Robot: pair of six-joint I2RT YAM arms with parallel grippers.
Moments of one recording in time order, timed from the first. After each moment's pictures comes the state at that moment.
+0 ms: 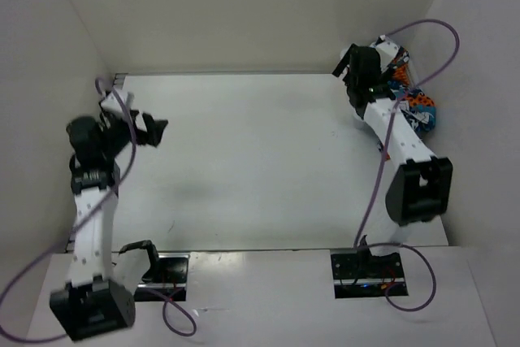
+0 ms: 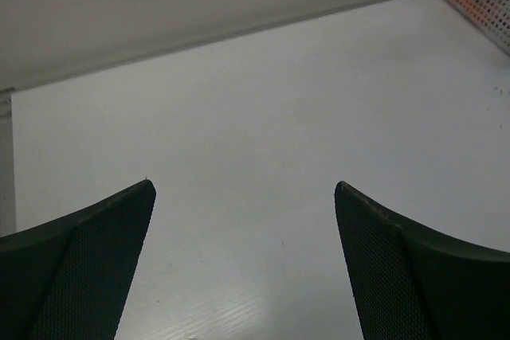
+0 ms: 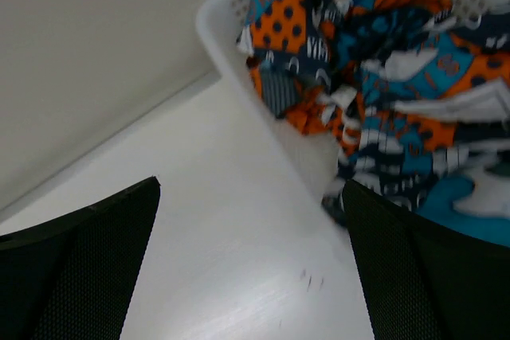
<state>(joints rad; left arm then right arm) 0.28 0.83 0.75 -0.05 0.64 0.07 0.15 1.59 1.42 -0.21 0.49 0.54</state>
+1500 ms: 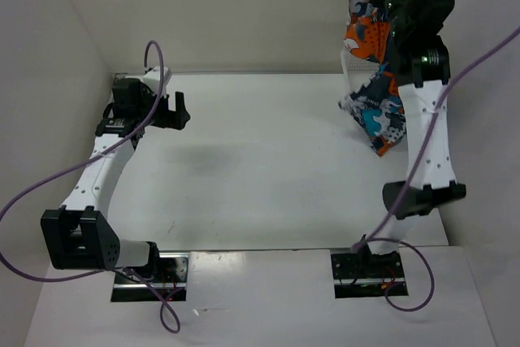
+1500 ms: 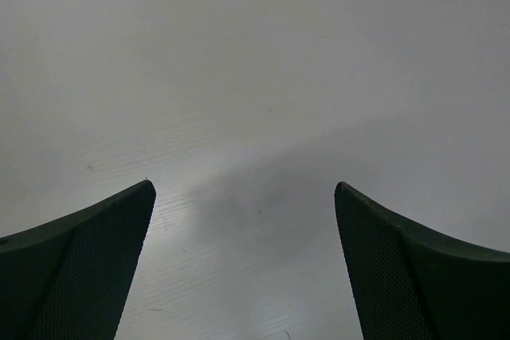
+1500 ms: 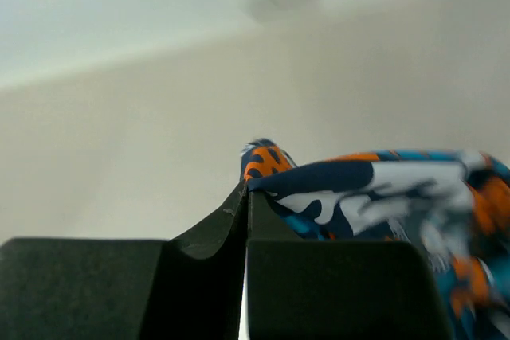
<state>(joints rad) 0.01 1.34 1.16 -0.39 0.31 0.07 0.09 1.76 2.34 -0.40 0.12 0.22</state>
